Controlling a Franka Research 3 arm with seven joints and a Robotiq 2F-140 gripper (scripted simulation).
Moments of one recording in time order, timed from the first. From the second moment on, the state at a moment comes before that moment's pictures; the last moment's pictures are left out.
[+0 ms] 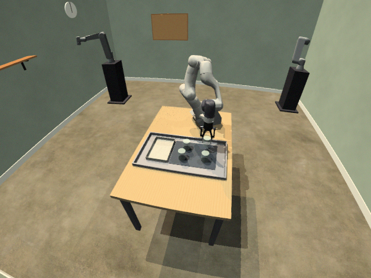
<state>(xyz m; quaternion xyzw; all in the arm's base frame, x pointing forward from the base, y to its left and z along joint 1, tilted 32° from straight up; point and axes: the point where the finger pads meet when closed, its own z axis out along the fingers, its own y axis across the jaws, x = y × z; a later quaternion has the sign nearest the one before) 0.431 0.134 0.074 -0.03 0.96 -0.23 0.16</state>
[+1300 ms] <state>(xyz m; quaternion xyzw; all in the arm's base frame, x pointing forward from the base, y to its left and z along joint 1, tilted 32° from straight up) 0.405 0.167 0.147 -0.02 0.96 -0.23 0.16</state>
